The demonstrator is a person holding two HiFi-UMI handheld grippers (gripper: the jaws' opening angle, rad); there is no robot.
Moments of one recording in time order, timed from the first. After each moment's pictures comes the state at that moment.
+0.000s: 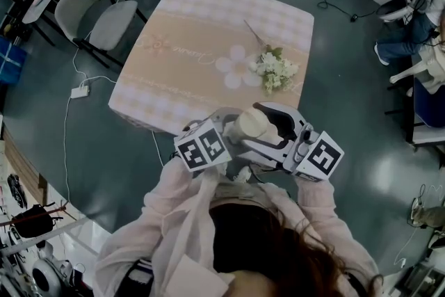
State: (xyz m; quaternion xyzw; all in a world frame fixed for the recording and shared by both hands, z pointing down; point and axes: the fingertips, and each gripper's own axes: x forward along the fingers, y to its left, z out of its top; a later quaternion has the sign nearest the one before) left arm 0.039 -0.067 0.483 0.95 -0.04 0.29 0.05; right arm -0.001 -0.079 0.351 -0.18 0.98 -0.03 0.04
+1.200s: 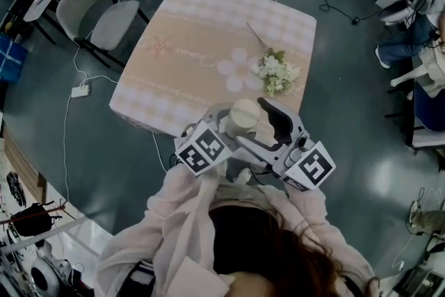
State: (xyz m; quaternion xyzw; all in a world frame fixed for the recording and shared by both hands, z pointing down) left arm 0.027 -0.106 0.475 0.95 -0.17 0.25 0.06; right arm -0.005 -0.097 0.349 -0.27 0.96 -0.02 0.05
